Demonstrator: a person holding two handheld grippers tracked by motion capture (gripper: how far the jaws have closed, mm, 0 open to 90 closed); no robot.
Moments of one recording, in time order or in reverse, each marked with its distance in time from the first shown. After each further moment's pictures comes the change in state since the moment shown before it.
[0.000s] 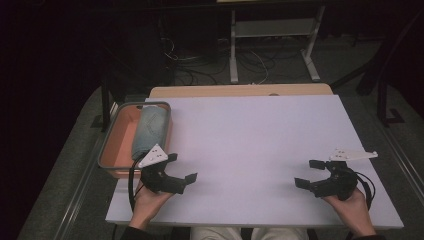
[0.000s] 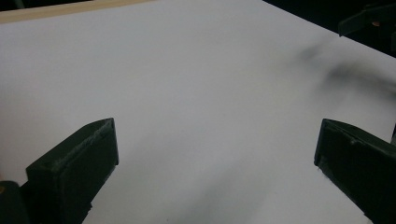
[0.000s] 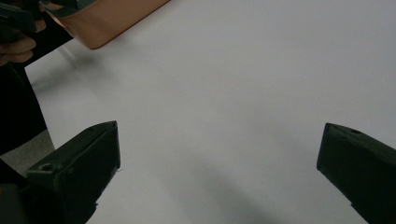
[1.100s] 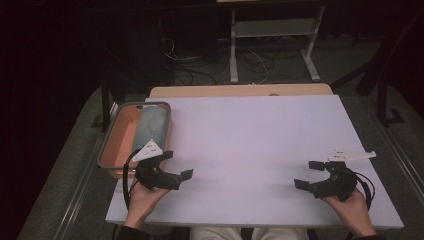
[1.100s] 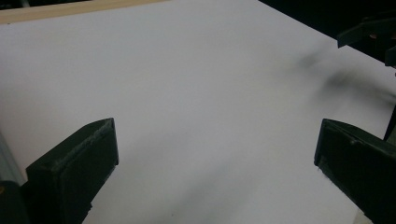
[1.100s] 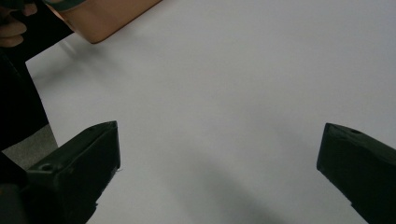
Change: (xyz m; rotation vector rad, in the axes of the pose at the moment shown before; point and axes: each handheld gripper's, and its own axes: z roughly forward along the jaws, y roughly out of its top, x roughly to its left) left arm 0.005 0.014 -0.013 0.021 0.004 -0.034; right arm 0.002 0.000 0.001 0.024 0.004 0.000
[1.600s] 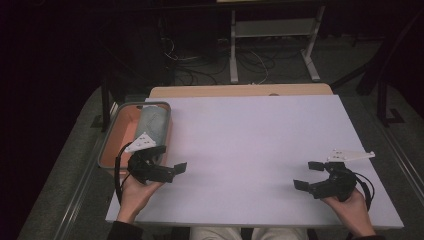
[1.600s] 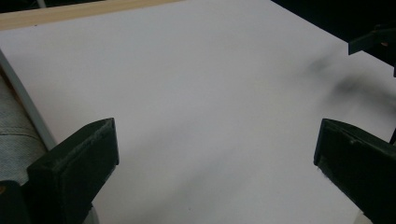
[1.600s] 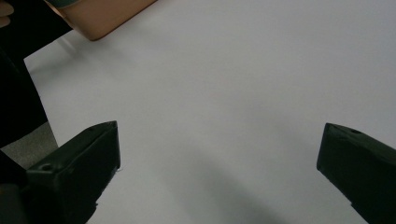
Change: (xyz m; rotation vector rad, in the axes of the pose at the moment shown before) left arm 0.010 0.018 -0.015 0.030 0.034 -0.017; right arm 0.002 0.000 0.001 0.008 -0.003 -0.005
